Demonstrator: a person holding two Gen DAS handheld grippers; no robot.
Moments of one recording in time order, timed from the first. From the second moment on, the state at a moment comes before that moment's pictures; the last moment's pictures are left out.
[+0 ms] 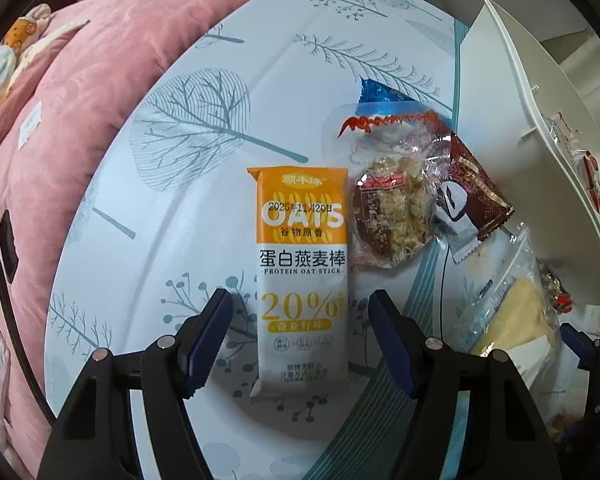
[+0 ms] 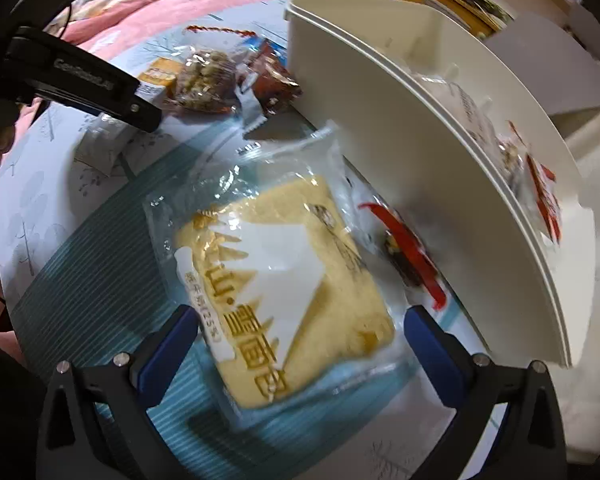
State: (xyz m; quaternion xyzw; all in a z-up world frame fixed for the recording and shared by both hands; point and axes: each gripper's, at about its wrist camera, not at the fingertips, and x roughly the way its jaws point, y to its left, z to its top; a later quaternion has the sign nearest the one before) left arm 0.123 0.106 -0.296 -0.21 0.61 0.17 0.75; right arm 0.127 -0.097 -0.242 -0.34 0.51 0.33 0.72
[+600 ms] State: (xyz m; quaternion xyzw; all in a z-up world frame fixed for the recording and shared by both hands) left arm 0.123 0.096 -0.282 -0.20 0.60 0.18 0.75; right arm 0.152 -0.093 -0.264 -0.29 0.55 0.35 0.70
